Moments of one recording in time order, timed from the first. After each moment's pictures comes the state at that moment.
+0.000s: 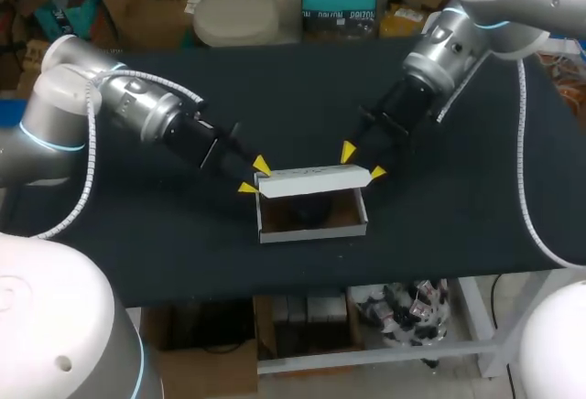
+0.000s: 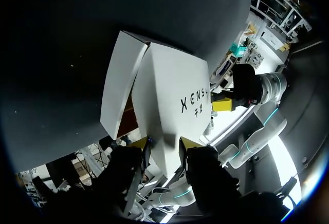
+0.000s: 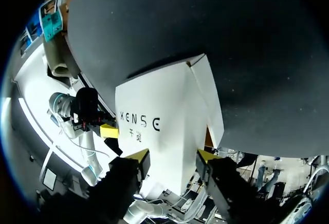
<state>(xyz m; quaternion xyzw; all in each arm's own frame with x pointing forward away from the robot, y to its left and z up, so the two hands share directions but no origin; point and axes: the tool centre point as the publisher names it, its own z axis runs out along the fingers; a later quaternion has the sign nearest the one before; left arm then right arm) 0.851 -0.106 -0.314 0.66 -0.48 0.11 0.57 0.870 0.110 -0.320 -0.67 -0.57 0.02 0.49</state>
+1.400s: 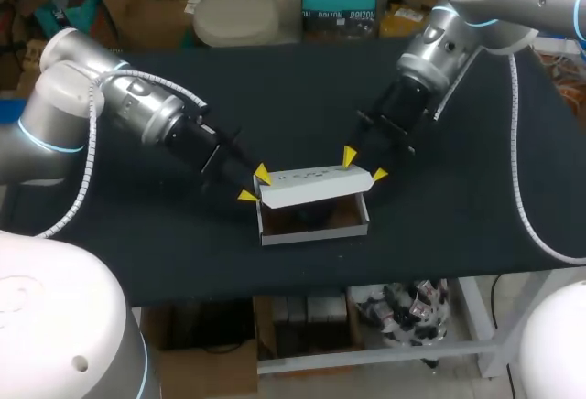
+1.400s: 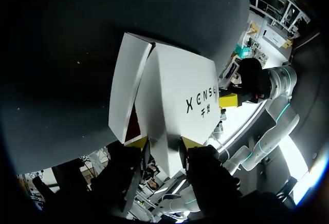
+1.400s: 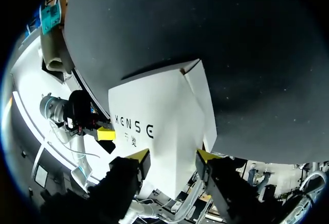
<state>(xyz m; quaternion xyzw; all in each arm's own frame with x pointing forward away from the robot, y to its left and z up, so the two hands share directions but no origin) 0.839 -0.107 -0.324 0.67 -0.51 0.11 0.52 0.871 0.104 -0.331 -0.65 -0.60 0.04 0.47</state>
